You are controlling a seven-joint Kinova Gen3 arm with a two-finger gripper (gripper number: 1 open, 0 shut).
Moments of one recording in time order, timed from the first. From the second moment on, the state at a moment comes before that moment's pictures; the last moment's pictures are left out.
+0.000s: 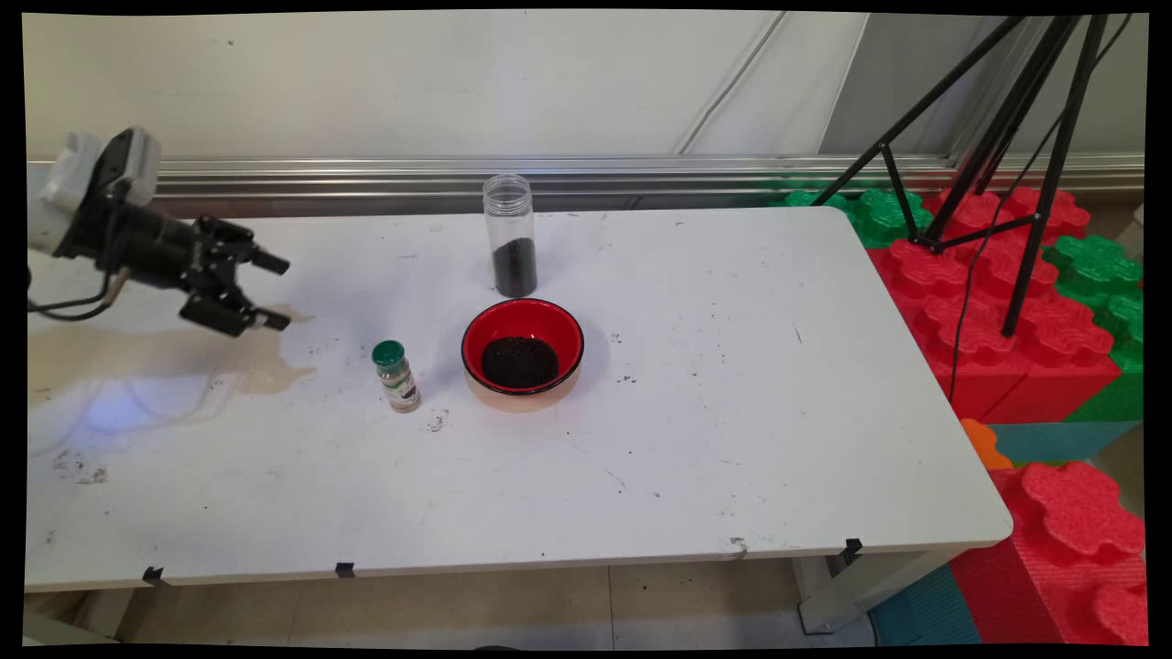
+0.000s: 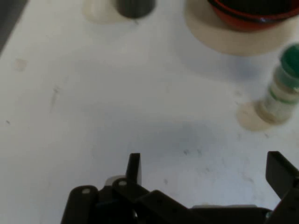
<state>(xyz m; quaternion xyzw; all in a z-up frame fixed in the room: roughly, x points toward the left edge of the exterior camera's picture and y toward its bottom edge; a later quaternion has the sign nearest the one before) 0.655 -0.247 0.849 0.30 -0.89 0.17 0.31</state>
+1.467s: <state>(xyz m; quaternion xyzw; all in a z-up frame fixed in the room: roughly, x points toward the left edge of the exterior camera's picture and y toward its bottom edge) 0.602 -0.354 0.784 0.30 -0.84 0.20 0.40</state>
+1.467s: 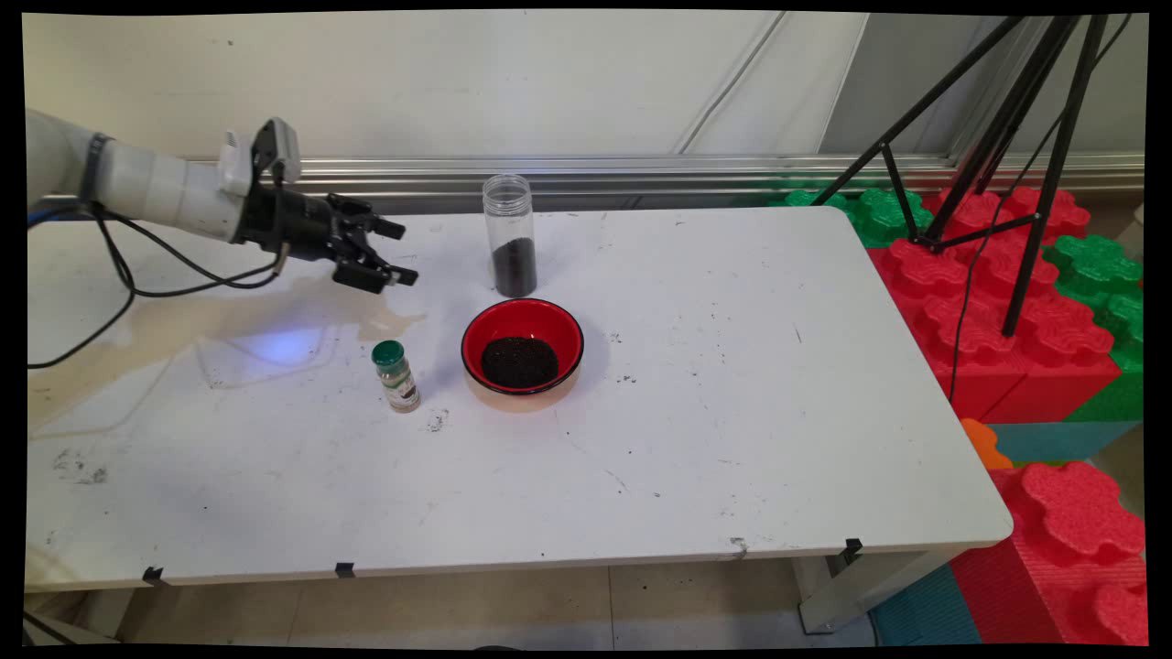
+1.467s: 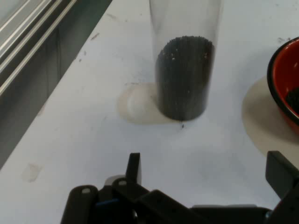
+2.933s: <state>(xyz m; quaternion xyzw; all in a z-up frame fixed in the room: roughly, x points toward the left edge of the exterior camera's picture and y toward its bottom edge) 0.533 -0.450 0.700 0.25 -0.81 0.20 0.49</state>
